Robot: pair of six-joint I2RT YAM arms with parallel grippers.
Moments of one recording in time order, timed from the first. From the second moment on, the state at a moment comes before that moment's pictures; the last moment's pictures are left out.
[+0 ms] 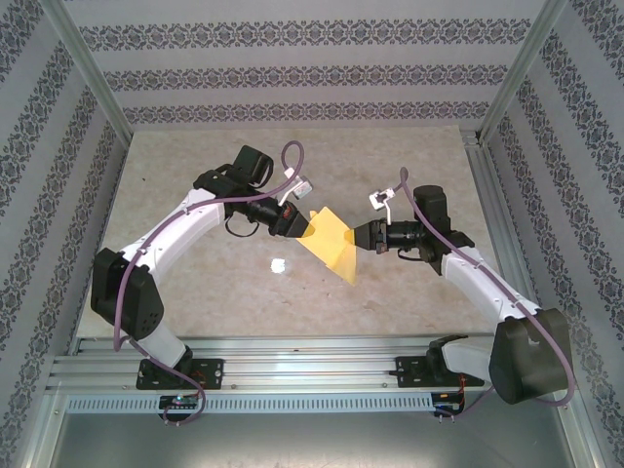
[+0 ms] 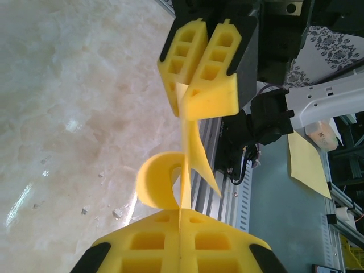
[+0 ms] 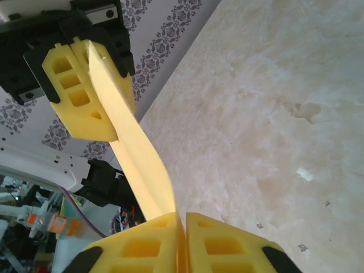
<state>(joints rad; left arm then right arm) -0.50 1.63 1.44 -0.84 0.97 0.15 0.24 1.22 0.74 -0.14 -1.09 0.29</state>
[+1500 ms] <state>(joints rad) -0.50 1.72 0.98 -0.17 0.57 -0.54 0.47 1.73 0.65 0.49 -0.50 0.79</state>
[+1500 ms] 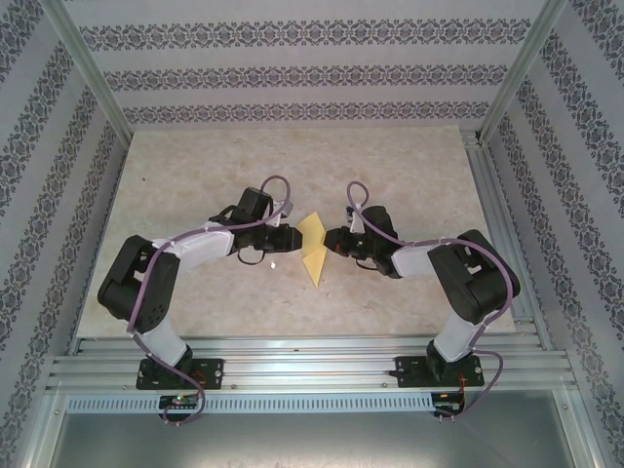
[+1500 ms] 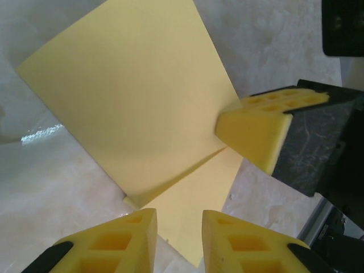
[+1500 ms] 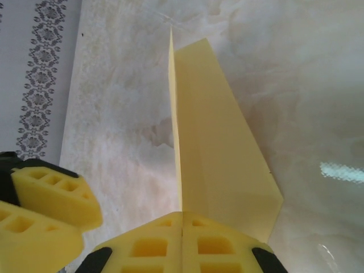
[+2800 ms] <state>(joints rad) -0.52 1.75 1.16 -0.21 0.47 -0.53 0.46 1.66 0.66 0.22 -0.57 0.81</state>
